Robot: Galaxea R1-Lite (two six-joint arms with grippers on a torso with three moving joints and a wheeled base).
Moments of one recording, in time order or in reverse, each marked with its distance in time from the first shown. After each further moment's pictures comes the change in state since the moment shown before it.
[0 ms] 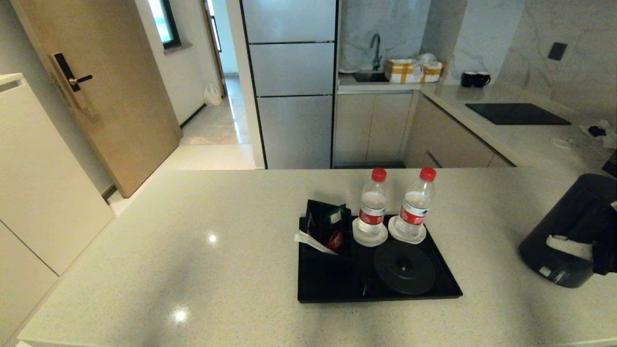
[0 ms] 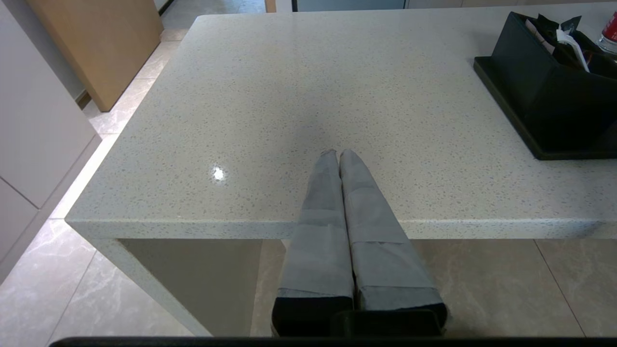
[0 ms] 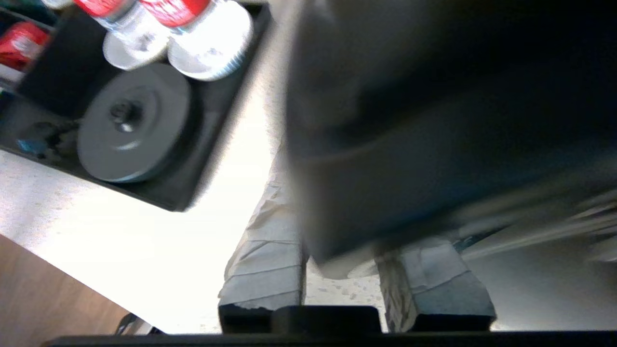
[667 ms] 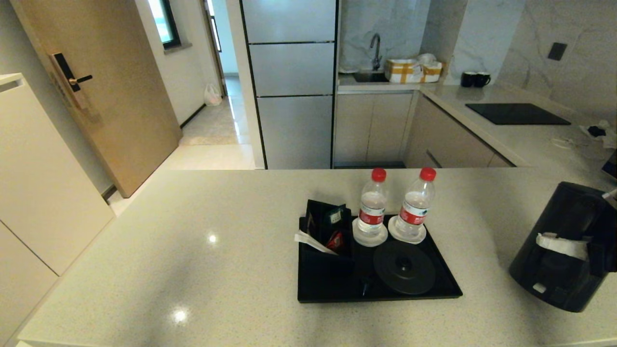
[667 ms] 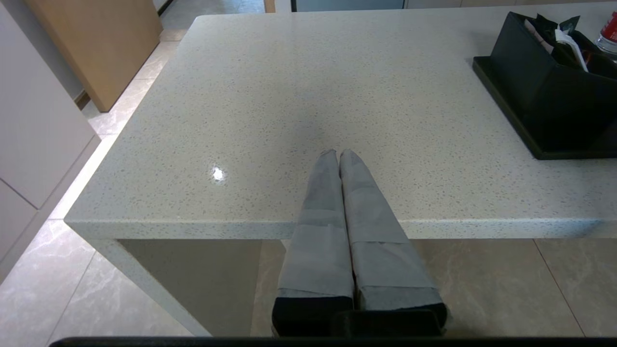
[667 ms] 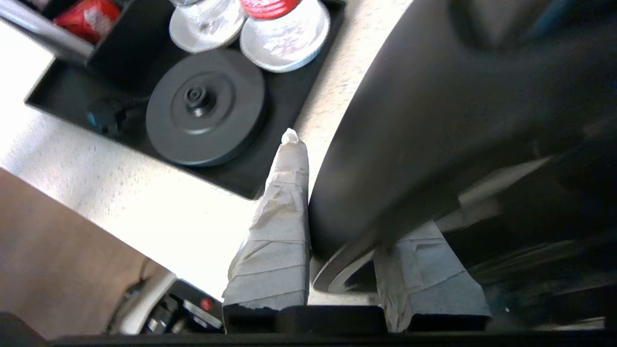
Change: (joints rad) left arm 0.000 0.000 0.000 0.000 0.000 0.001; right arm 0.137 -0.246 0.109 0.081 -0.102 -0.006
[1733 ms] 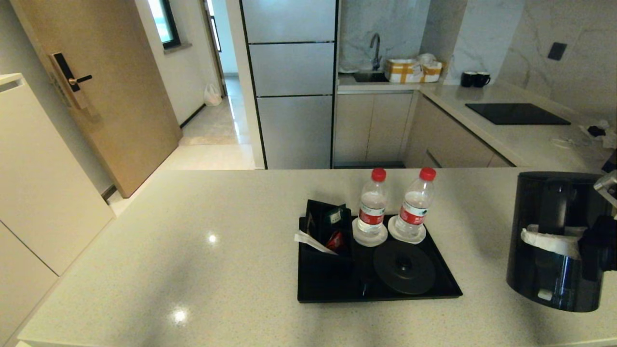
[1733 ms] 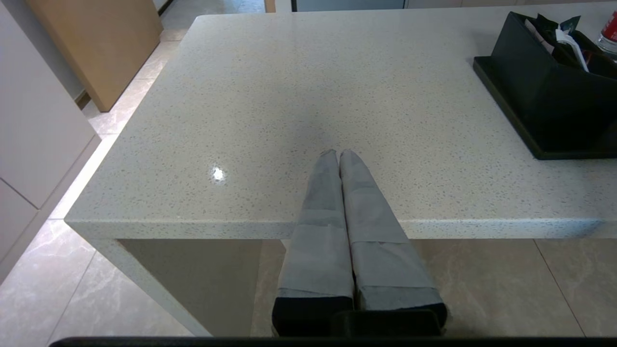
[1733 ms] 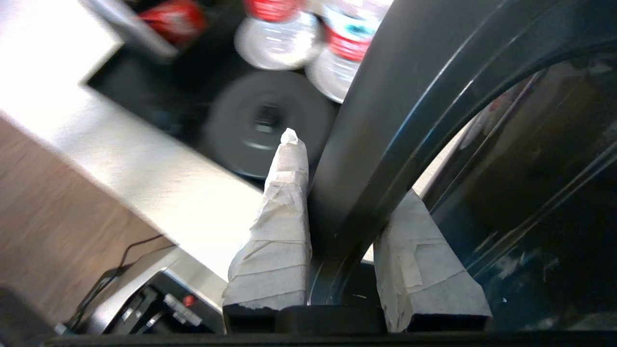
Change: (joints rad) left arm 0.000 0.000 0.000 0.000 0.000 0.000; right arm 0.224 -0.250 0.065 0.027 -0.111 0.033
